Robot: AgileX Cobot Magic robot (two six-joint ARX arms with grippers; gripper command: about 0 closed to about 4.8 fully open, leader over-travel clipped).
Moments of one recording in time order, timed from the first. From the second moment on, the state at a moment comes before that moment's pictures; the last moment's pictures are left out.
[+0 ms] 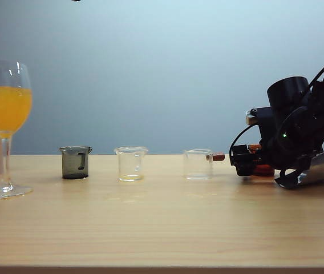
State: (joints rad) left arm -0.55 0.92 0.93 -0.34 0.13 0.14; right arm 0.24 2.09 0.97 0.79 0.24 0.00
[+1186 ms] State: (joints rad) left arm -0.23 0.75 0.93 -0.55 0.07 0.12; right arm 0.42 1.76 1.06 0.47 -0.04 0.00
